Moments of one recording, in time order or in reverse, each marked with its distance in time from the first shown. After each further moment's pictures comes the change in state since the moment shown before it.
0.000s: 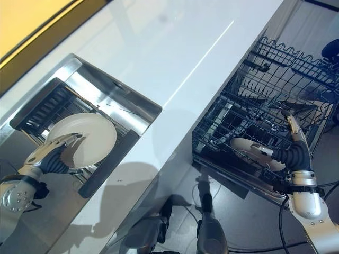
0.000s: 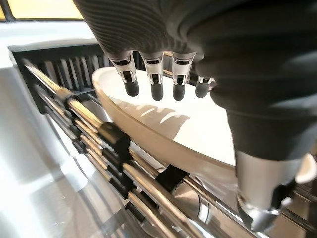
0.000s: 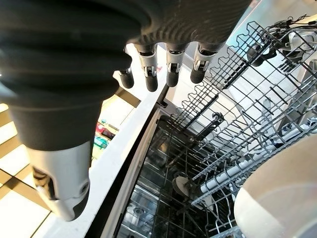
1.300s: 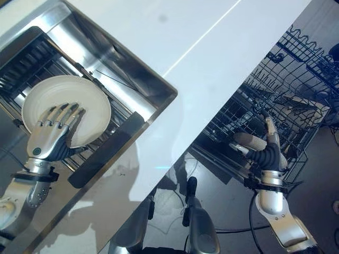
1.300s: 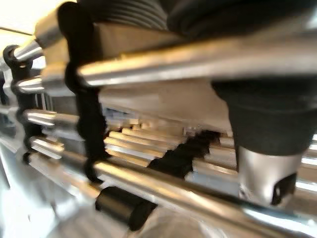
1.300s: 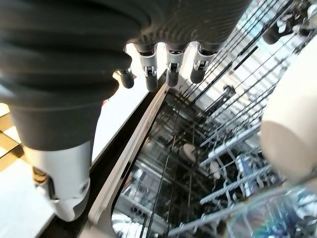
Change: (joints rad) left arm -0.136 -0.005 -0.223 0.065 0.369 0.067 0.692; right arm -0.184 0.176 0.249 0.103 -0.145 -0.118 -0.159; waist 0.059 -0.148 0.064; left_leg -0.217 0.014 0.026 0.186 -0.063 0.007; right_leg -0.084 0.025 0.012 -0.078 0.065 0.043
